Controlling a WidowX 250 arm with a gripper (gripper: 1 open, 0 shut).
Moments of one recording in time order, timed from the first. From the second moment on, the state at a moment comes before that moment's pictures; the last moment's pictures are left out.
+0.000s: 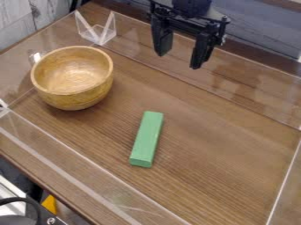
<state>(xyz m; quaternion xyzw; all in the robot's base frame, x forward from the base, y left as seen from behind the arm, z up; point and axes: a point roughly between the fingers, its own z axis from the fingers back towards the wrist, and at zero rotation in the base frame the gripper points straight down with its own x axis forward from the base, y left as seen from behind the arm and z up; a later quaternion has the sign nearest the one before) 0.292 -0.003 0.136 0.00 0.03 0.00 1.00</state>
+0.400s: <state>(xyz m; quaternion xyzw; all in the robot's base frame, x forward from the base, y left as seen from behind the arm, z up) 0.262 -0.005 0.108 -0.01 0.07 0.02 1.00</state>
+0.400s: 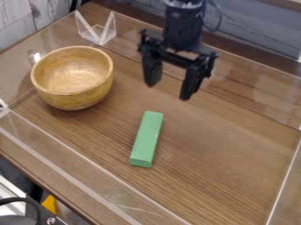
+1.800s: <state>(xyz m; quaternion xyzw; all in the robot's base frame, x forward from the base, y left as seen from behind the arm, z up) 0.216 0.001 0.058 0.00 0.04 0.07 1.00</state>
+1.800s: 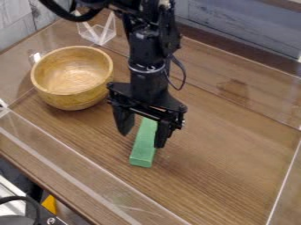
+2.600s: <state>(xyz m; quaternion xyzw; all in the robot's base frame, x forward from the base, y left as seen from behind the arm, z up) 0.215 -0.006 0.035 0.01 0.04 0.08 1.00</state>
